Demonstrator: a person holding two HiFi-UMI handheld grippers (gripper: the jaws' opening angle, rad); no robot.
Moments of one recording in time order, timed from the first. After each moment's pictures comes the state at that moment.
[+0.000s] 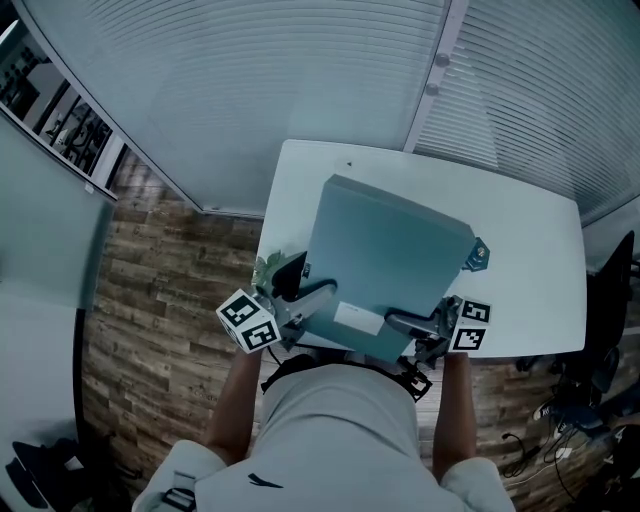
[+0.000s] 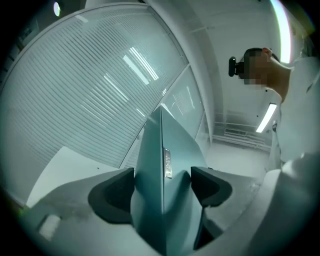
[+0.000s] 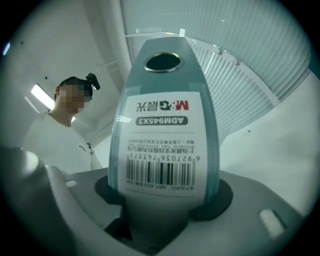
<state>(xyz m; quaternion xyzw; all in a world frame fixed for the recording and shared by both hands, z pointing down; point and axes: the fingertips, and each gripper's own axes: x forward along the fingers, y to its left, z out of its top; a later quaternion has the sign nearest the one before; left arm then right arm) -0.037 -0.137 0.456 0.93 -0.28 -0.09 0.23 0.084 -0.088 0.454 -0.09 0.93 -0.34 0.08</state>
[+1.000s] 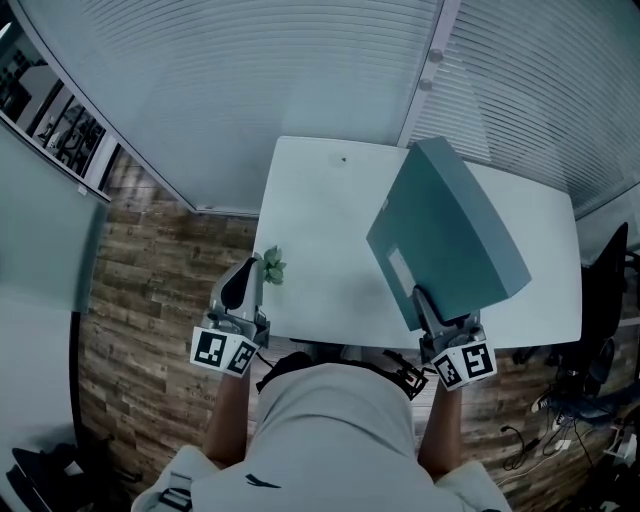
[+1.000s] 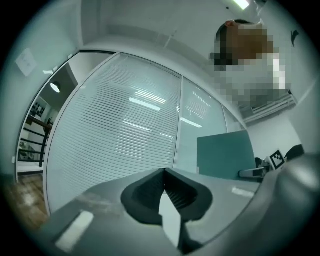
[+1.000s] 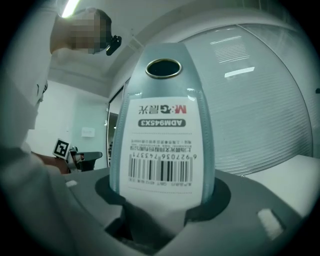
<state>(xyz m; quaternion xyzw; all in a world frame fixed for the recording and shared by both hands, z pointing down) -0.149 -0.123 0.412 0.84 -0.53 -0.09 0.06 0.167 -0.105 0.412 -0.51 0.86 -0.06 0.02</state>
